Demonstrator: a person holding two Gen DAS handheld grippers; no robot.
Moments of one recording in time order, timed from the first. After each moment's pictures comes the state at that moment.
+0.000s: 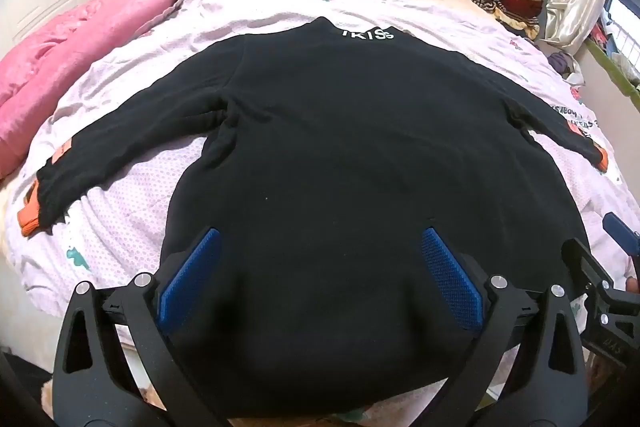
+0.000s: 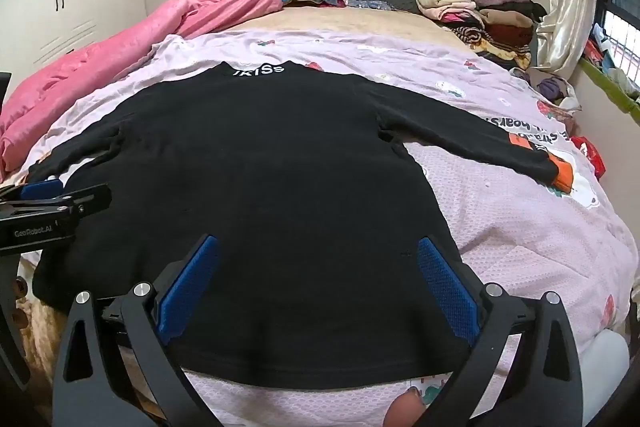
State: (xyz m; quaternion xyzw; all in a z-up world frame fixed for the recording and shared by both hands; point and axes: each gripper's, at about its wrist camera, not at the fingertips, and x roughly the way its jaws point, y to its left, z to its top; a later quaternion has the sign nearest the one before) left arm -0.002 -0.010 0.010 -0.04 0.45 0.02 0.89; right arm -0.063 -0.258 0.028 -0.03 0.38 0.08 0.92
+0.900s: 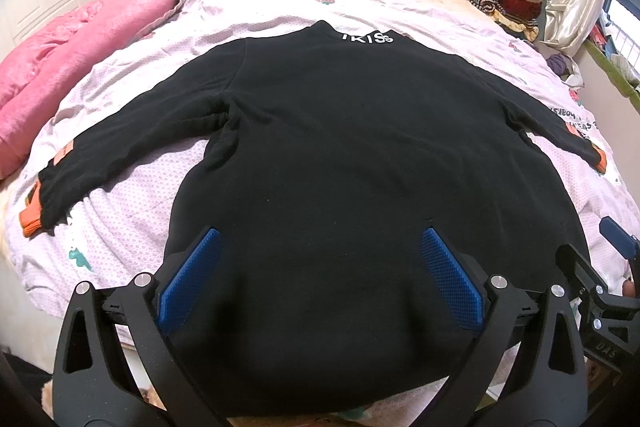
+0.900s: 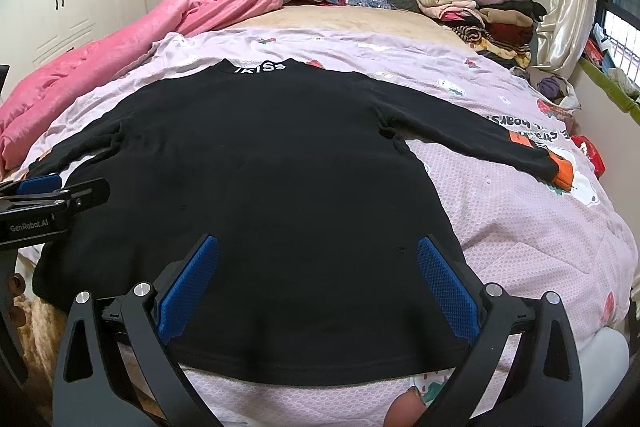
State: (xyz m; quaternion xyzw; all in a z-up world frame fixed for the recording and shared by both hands) left arm -0.005 -0.001 0.008 -0.04 0.44 0.01 0.90; right arm -0.065 -0.251 0.028 -0.04 0.38 0.07 0.92
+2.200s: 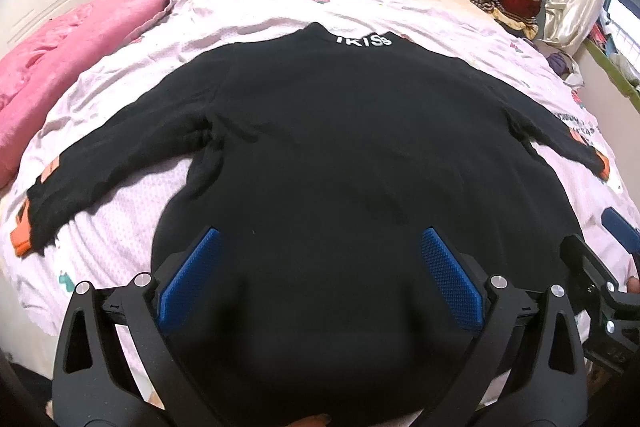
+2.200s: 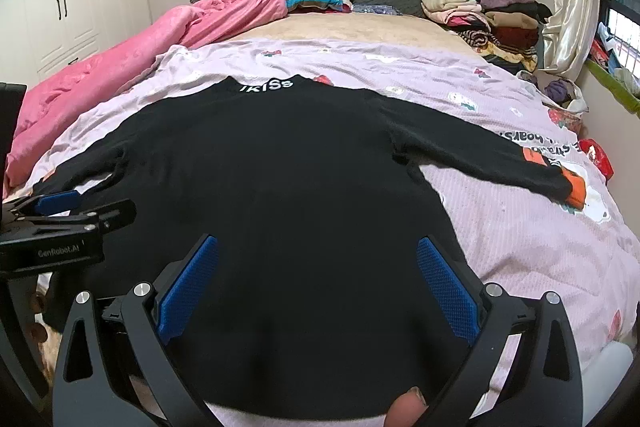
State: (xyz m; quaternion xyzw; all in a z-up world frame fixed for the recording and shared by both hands) left arm 0.027 -0.003 0.008 -0.04 0.44 0.01 0.89; right arm -0.036 -0.243 0.038 -0.03 0.37 0.08 0.92
